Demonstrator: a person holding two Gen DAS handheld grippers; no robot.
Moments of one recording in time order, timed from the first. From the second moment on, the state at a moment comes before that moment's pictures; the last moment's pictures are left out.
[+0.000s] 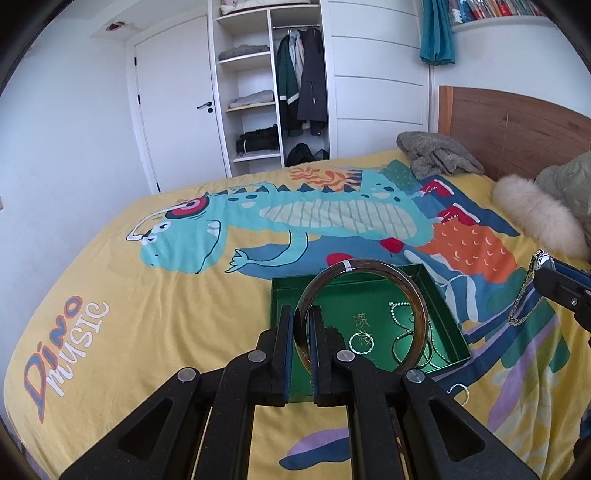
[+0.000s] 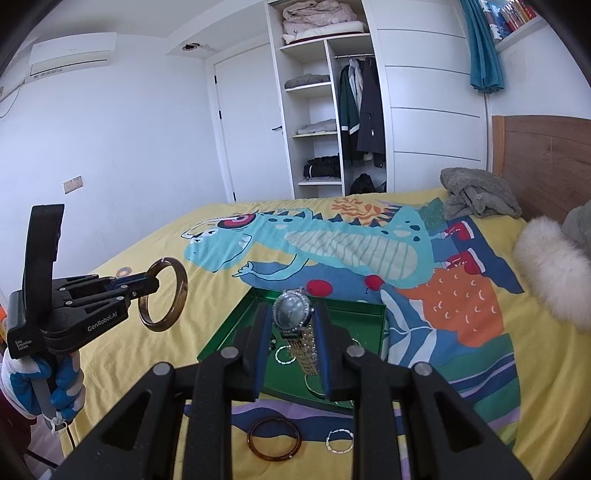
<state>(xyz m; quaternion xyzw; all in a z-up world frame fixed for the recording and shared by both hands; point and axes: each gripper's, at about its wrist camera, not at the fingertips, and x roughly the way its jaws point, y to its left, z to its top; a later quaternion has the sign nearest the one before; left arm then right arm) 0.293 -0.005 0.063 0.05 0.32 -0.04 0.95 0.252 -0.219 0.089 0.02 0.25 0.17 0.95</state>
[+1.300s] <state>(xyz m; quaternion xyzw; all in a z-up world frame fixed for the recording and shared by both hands) 0.493 -0.065 -0.106 0.09 0.50 0.00 0.86 0.491 -0.215 -0.106 0.00 0.47 0.10 0.88</state>
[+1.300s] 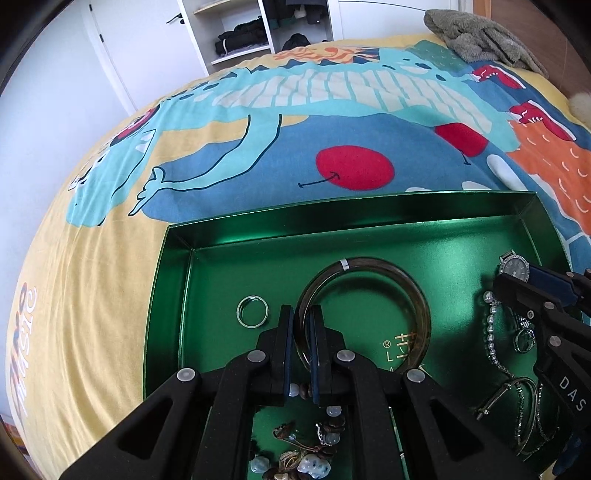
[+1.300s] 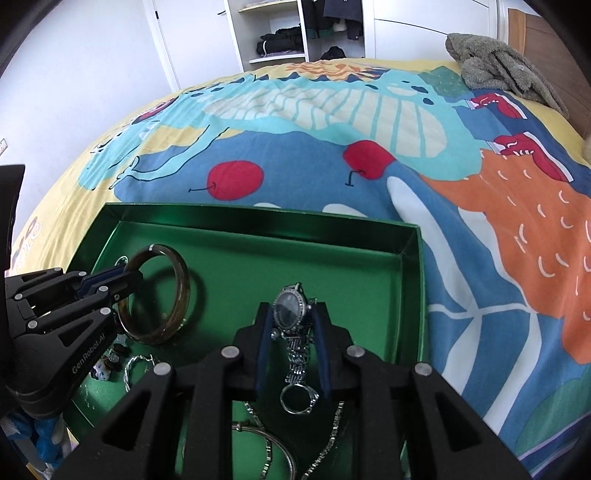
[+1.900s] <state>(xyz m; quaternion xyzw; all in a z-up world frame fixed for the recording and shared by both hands) 0.384 -0.033 0.051 0.08 0.38 0.01 0.92 0.357 -0.255 0.044 0.02 0.35 0.09 0.93</state>
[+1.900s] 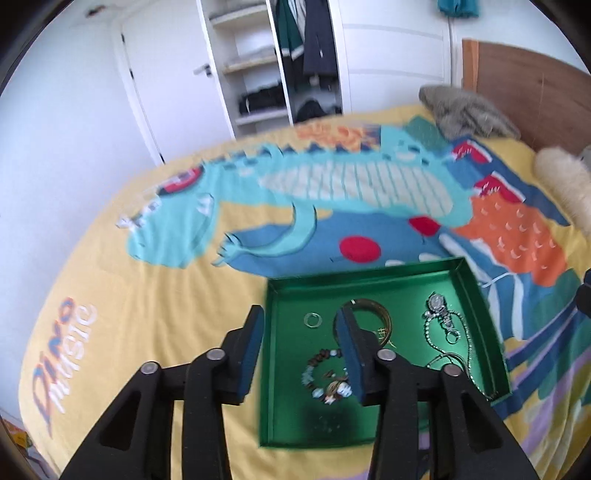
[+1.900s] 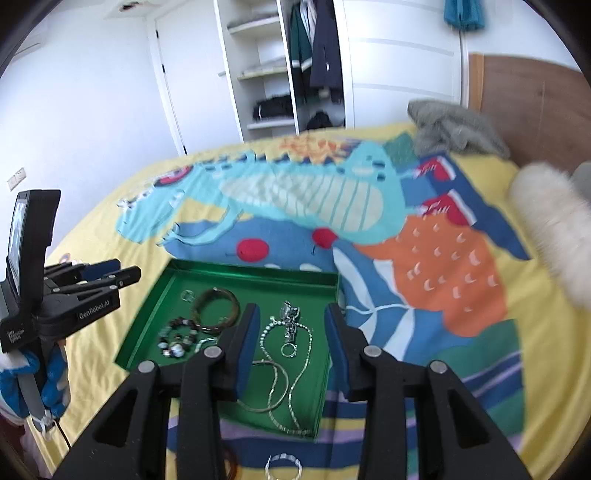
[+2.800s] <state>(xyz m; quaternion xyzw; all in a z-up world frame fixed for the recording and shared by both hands) 0.094 0.021 0.114 0.04 0.29 0.07 0.96 0.069 -0.237 0.116 0.05 0.24 0.13 0.96</state>
